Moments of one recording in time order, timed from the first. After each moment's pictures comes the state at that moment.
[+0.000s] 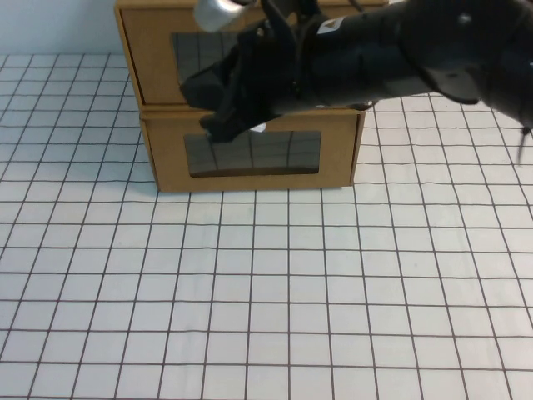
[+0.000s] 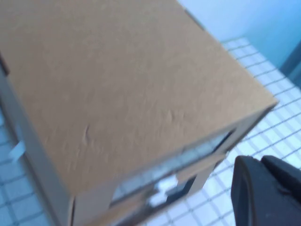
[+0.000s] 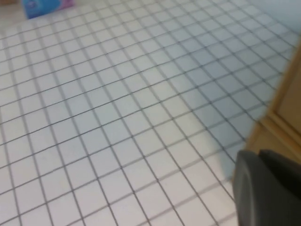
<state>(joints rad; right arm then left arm) 0.66 1.73 -1.61 0.84 0.58 -0.88 -0.15 1.69 -2.22 -0.51 1.26 0.26</state>
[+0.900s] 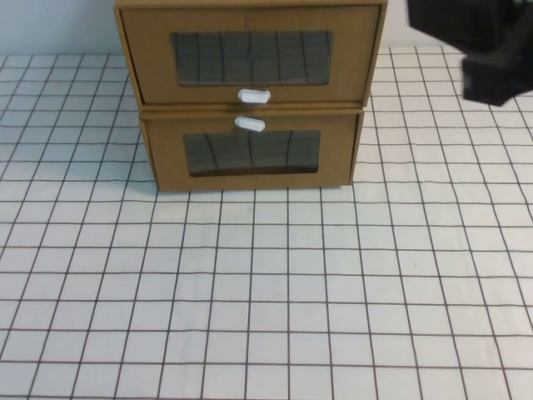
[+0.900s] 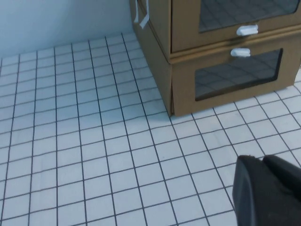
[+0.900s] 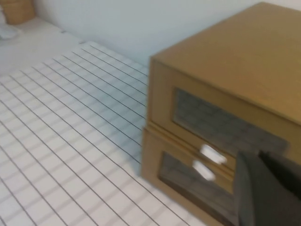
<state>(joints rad) 0.53 1.10 -1.24 0.49 0.51 -0.48 -0.15 0.47 -1.03 -0.08 1.09 0.16</state>
